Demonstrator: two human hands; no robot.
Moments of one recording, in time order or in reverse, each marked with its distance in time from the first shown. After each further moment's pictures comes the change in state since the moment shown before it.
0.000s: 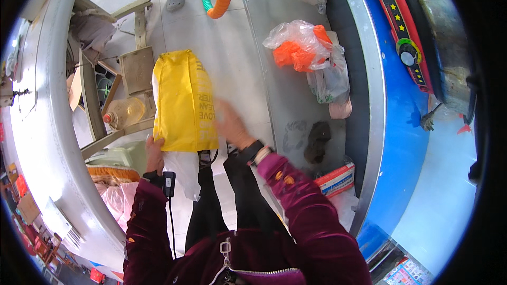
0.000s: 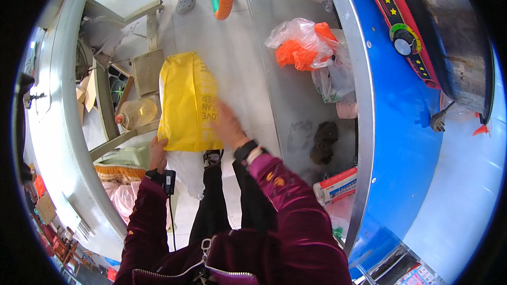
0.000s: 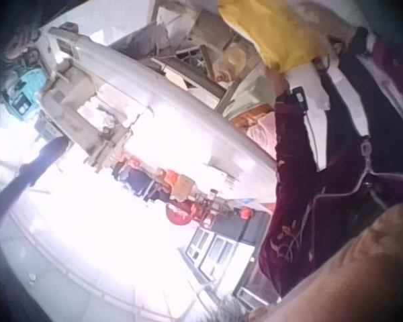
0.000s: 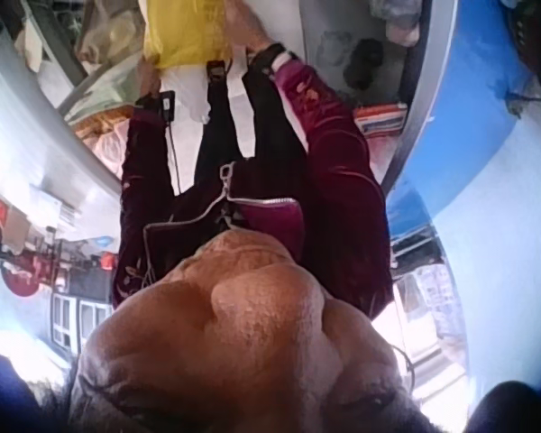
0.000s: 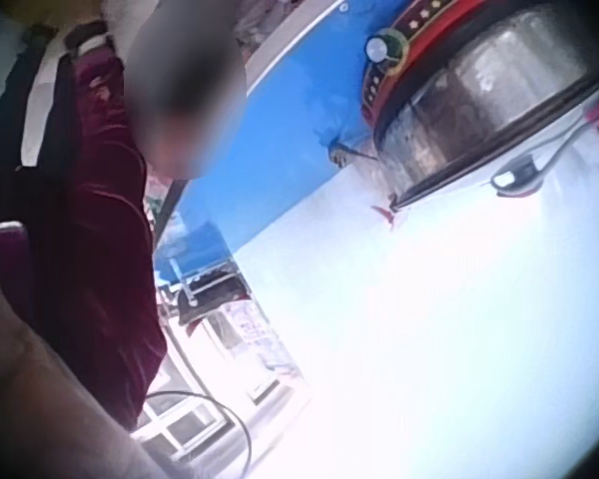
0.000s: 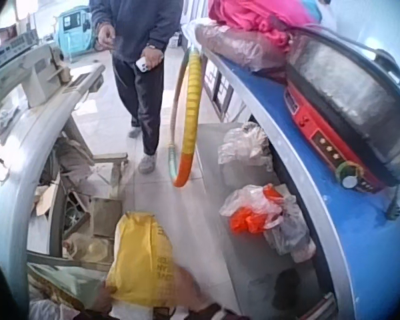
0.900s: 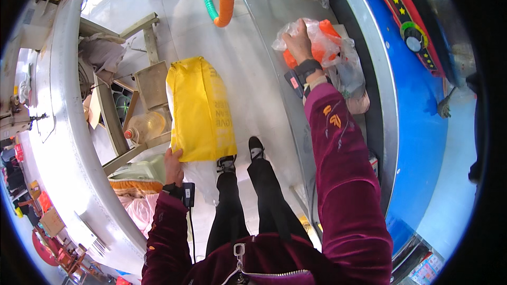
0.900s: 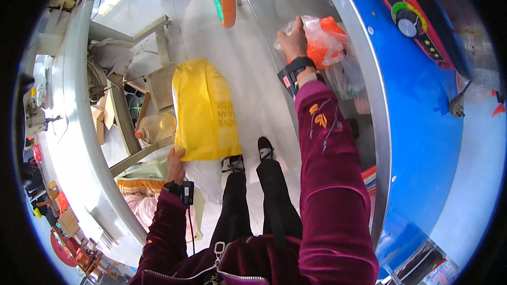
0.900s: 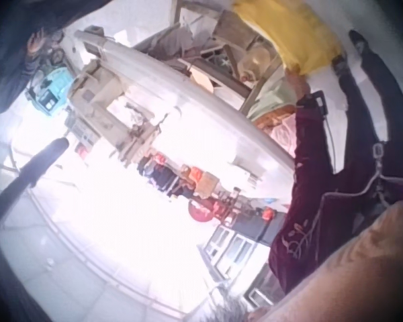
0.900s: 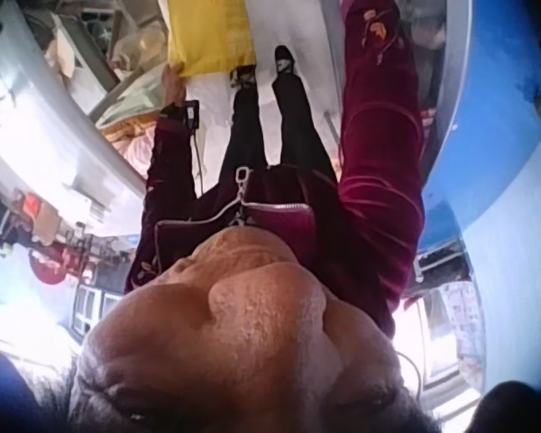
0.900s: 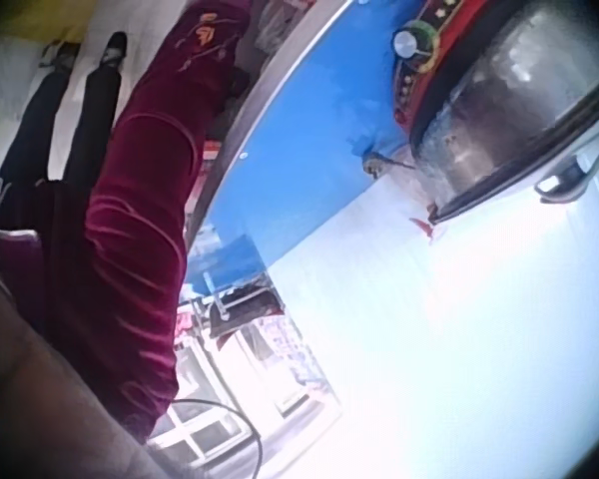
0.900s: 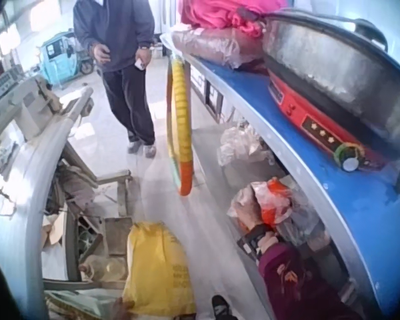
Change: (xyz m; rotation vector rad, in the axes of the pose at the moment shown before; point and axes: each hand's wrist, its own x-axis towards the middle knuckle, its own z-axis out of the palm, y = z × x) left_hand -0.009 0.043 0.002 -0.035 -0.024 -0.016; right_hand 0.170 0.003 -0.204 -0.135 0.564 0.223
